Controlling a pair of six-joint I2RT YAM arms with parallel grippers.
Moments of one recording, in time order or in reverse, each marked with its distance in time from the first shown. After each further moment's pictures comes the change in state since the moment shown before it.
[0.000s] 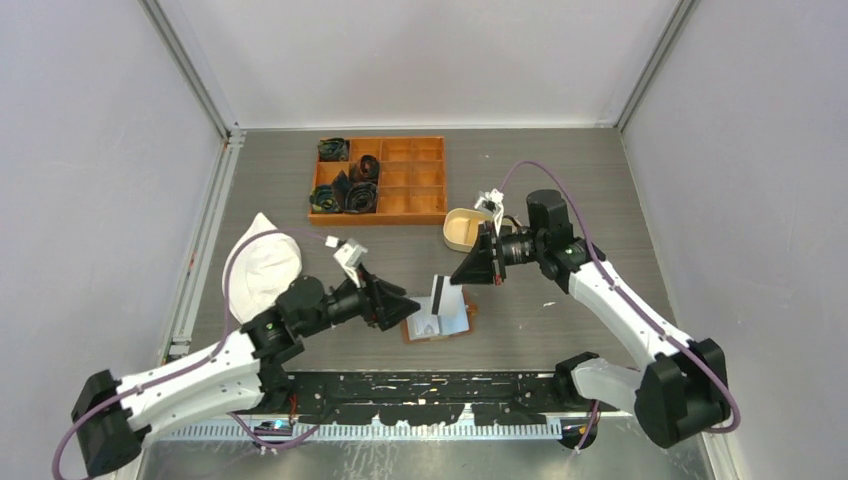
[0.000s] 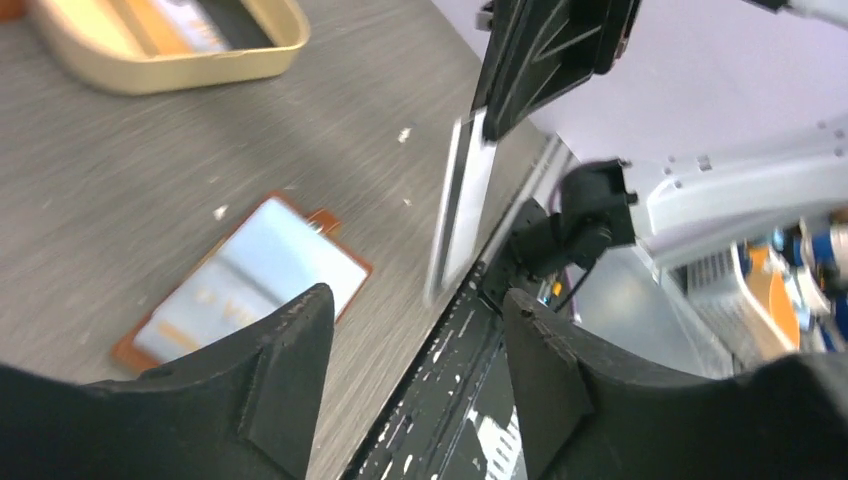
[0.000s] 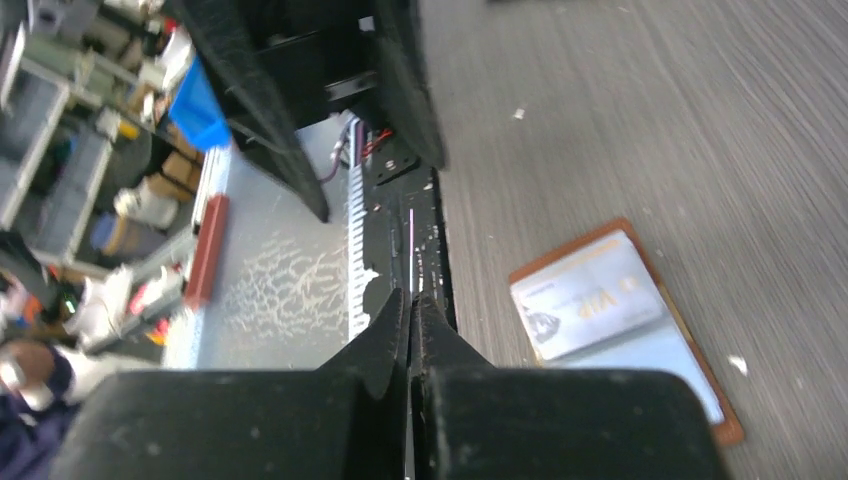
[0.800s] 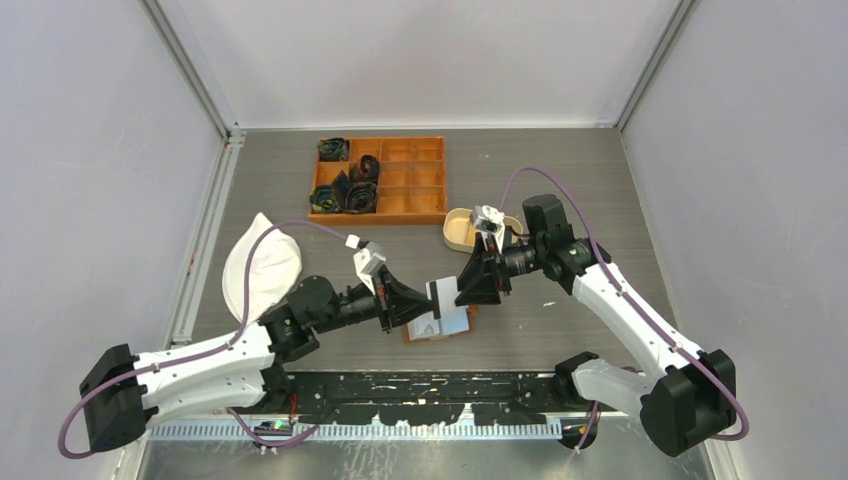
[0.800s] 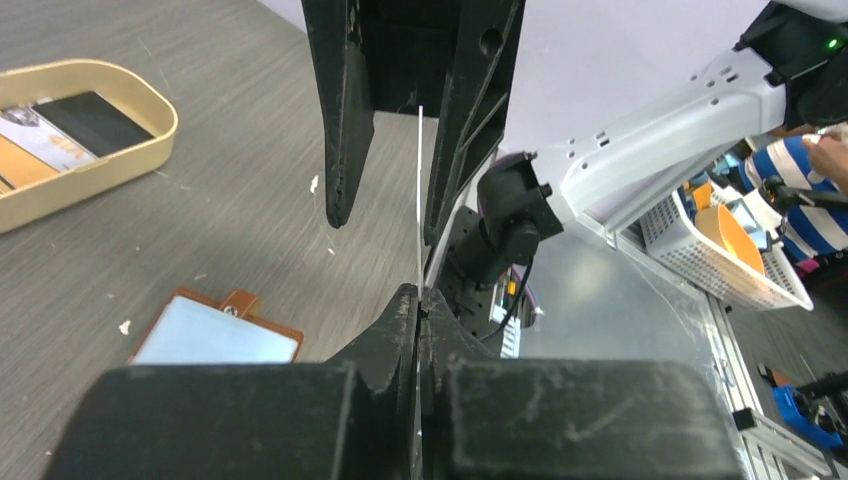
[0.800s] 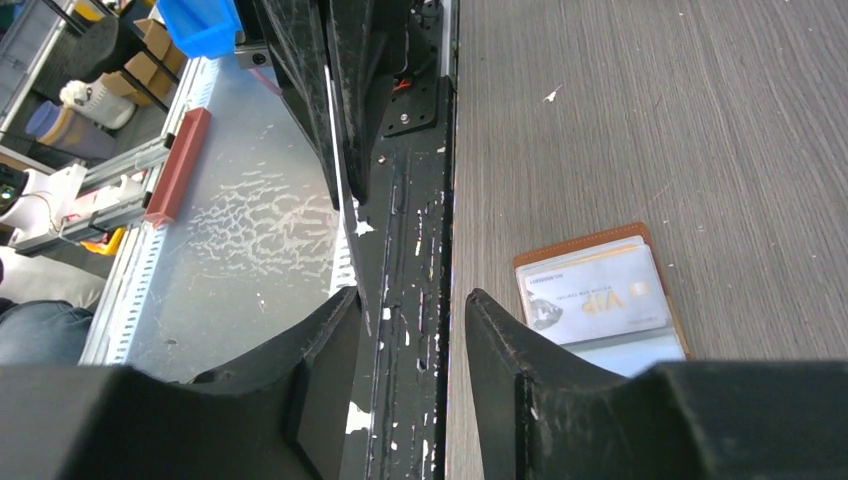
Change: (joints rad) left arm -0.081 0.085 -0.005 0.269 0.045 0.083; right arm 0.030 -0.021 0.053 -0.256 -0.026 -0.325
